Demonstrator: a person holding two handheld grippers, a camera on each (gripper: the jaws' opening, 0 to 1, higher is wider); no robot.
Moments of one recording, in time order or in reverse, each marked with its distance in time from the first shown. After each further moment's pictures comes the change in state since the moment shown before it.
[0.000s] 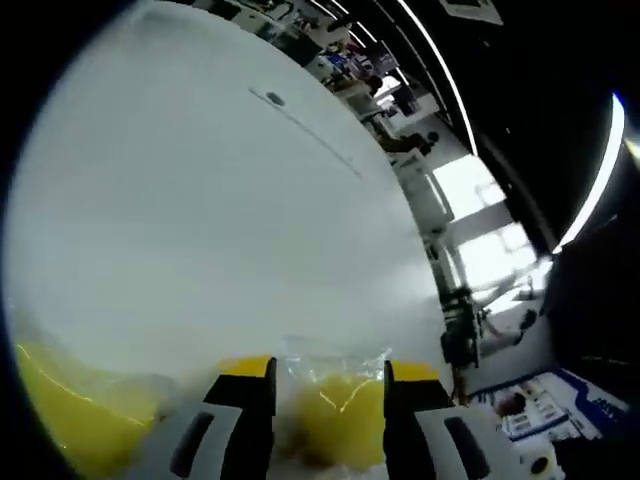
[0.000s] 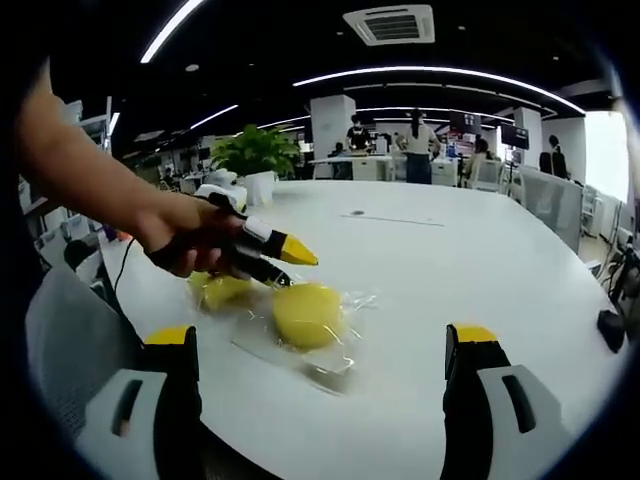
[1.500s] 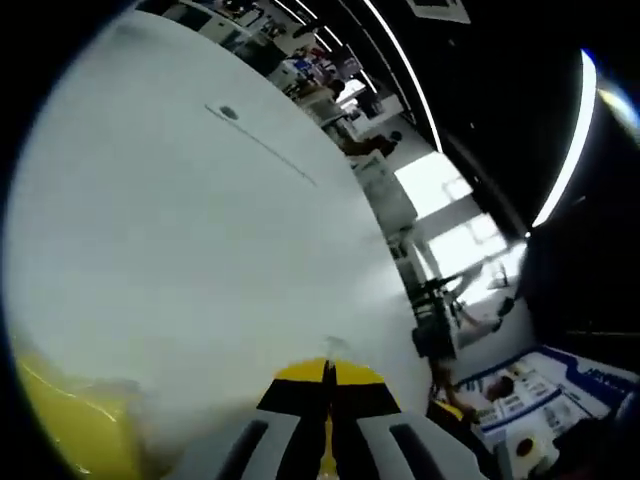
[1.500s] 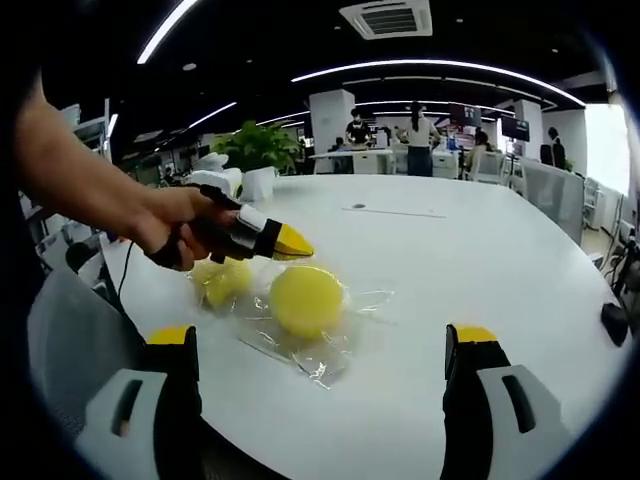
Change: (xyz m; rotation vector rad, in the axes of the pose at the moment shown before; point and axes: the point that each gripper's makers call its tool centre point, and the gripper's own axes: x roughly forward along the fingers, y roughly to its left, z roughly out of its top) left arm -0.019 -0.049 0.006 0.129 -0.050 -0.144; right arm 0.001 -0.001 -0.004 0.026 0.021 0.002
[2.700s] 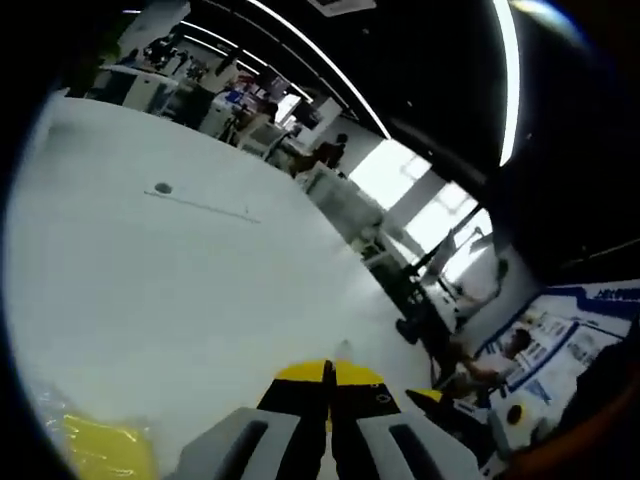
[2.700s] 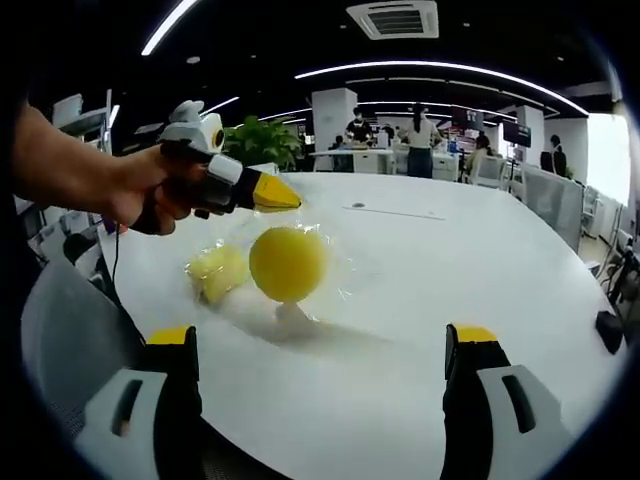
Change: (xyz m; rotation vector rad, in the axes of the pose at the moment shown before) left arm -0.029 -0.062 0.017 0.297 -0.062 -0.058; right arm -0.001 0.000 -0.003 -0.026 0.018 -0.004
